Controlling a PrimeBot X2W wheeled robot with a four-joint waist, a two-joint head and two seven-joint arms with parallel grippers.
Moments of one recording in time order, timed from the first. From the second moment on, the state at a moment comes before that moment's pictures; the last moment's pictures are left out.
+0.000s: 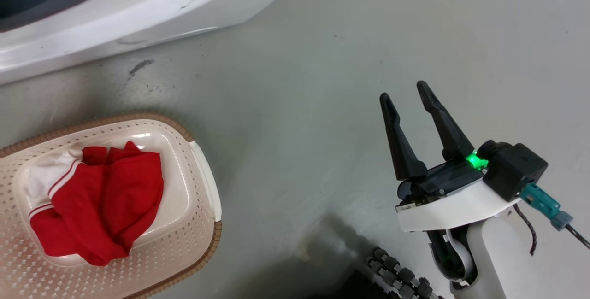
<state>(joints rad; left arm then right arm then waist) -1.60 0.47 -0.19 1.11 -0.11 0.05 0.29 -0.30 -0.05 0.28 0.04 0.32 0.13 -0.26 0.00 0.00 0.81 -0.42</state>
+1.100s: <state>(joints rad) -0.92 0.27 -0.09 0.92 -0.27 0.00 -0.26 -0.14 -0.05 0.16 0.10 0.20 0.13 -0.19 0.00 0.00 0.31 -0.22</state>
